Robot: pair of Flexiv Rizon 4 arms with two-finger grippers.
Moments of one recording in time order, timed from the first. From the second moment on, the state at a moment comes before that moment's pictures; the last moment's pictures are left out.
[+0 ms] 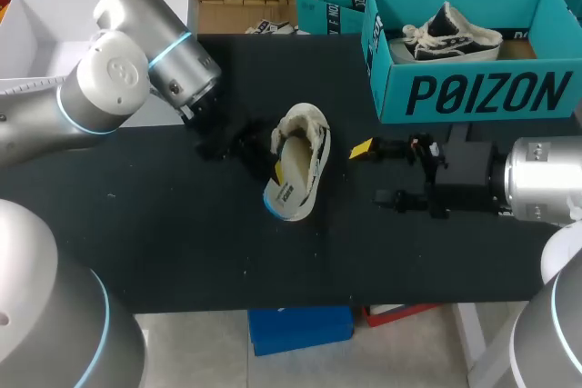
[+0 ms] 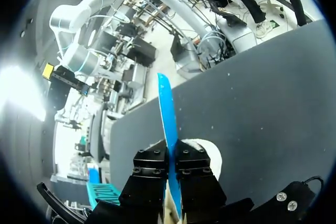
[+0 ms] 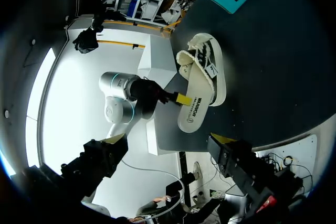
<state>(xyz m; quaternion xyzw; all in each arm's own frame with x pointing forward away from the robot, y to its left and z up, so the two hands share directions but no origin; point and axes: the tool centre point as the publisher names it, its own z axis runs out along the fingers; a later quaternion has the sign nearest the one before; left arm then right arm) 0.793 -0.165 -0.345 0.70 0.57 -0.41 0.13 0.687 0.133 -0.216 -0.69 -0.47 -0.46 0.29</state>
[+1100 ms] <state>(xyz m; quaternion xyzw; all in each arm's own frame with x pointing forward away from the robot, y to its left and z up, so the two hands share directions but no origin) 0.846 -0.179 -0.363 0.68 0.61 -0.37 0.19 0.686 0.133 -0.216 -0.69 -0.47 -0.46 0.29</state>
